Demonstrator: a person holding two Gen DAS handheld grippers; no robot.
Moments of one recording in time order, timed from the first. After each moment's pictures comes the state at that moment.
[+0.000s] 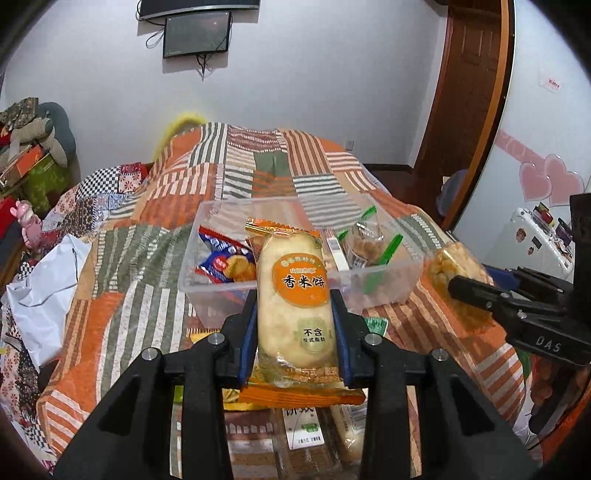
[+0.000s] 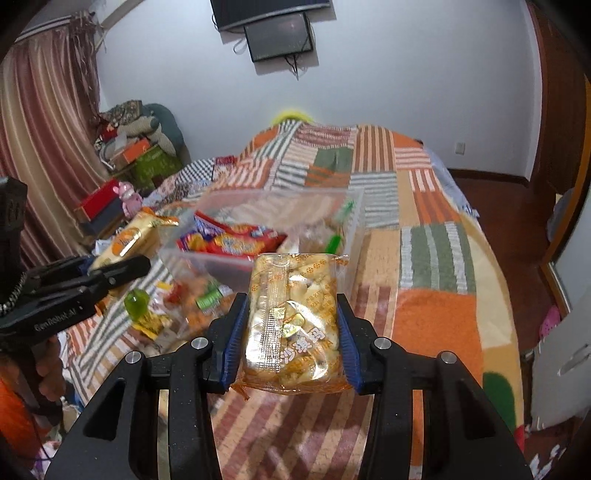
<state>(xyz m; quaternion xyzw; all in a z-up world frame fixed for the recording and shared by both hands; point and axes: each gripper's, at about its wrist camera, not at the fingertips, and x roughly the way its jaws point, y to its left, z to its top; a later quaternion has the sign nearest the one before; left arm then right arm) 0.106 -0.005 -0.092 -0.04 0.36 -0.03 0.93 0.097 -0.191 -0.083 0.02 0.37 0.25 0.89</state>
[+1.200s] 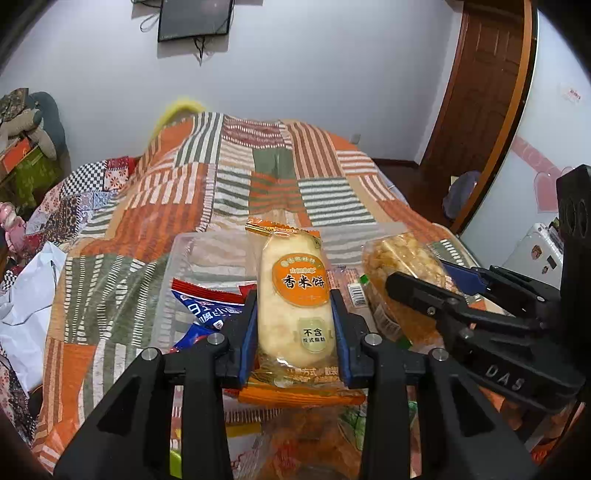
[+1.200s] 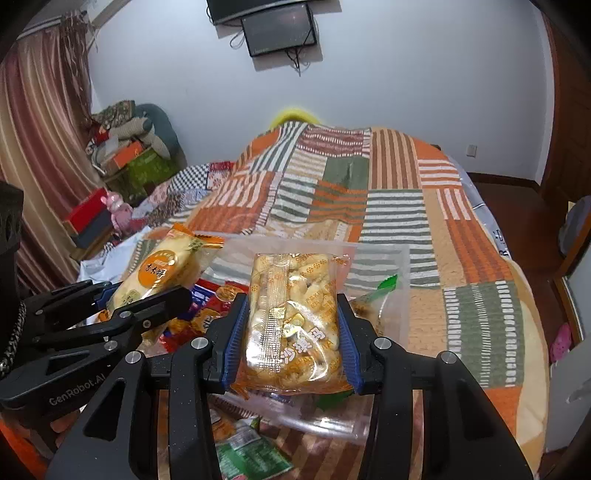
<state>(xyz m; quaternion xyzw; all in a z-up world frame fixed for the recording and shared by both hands) 0.212 0.005 -0.111 -0.06 0.39 -0.03 0.92 0.185 -0.133 -0.102 0.01 0.38 0.26 0.89</state>
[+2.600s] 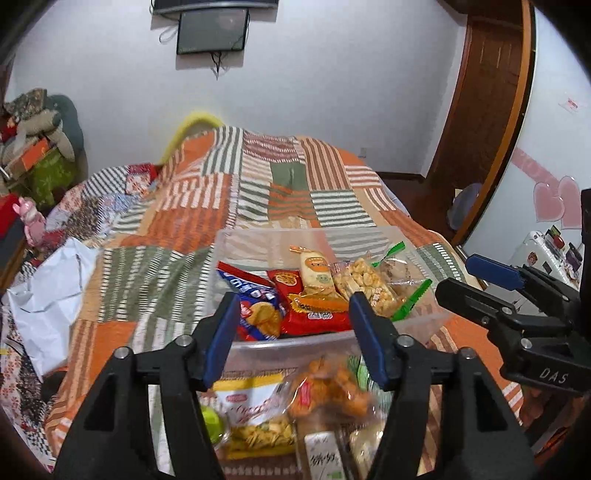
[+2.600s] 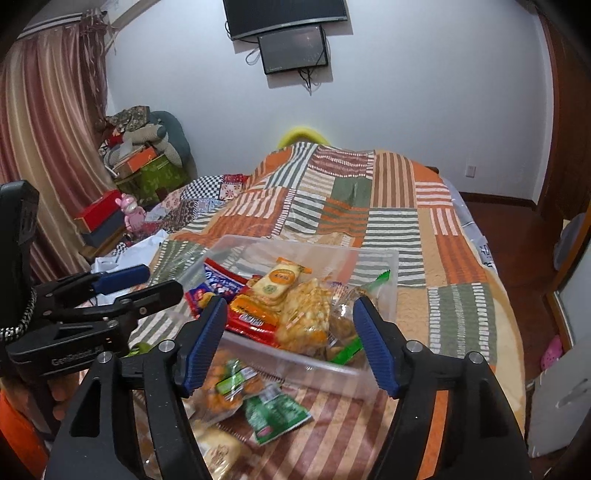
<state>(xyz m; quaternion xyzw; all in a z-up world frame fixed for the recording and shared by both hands) 0.142 0.018 -0.074 -0.06 0.35 0.00 0.93 0.131 -0.150 -0.064 0.00 0.35 0.27 0.90</state>
